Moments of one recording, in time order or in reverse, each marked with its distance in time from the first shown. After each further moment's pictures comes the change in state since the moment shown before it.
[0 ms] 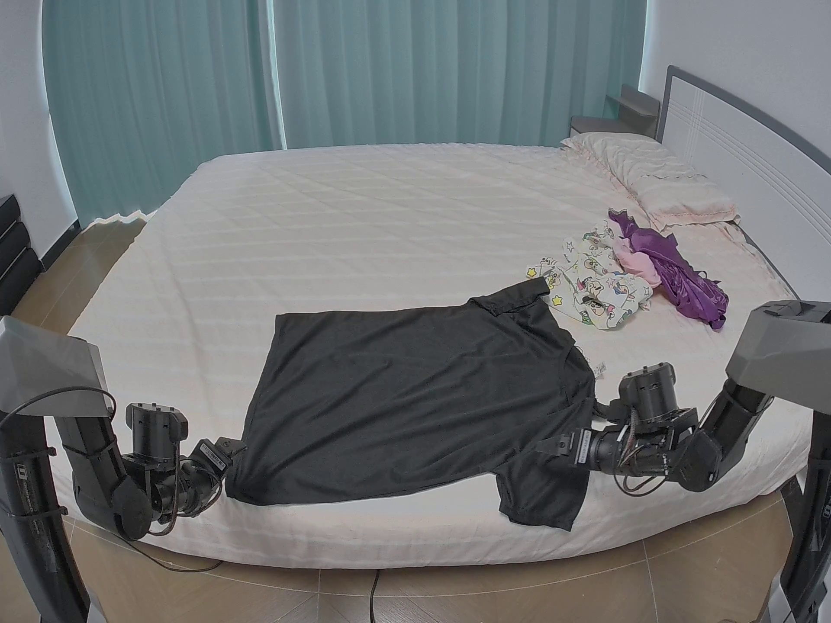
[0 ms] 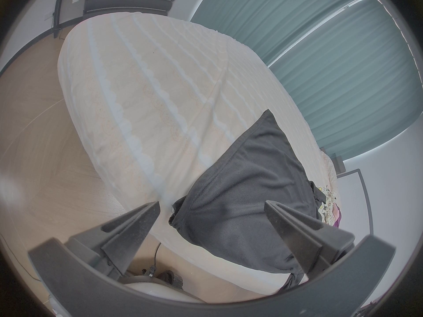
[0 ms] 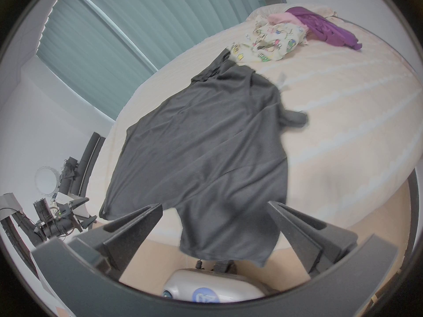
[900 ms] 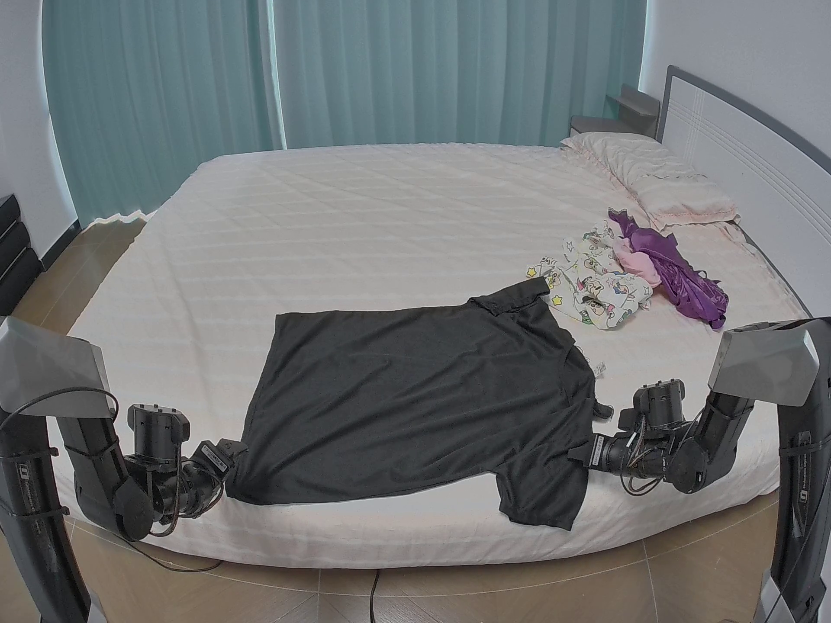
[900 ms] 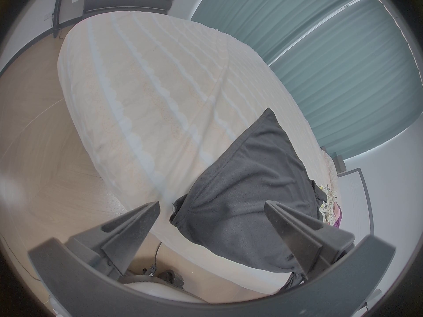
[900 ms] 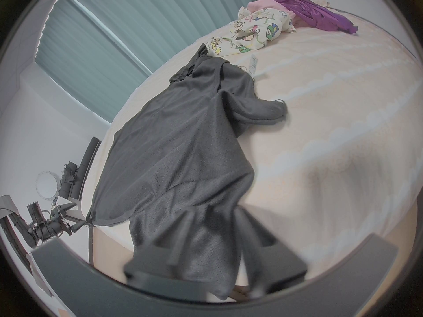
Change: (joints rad) left arm -0.003 0.010 -0.001 -0.001 -0.001 0.000; right arm -0.156 0.212 -0.044 -0.172 0.123 -0.082
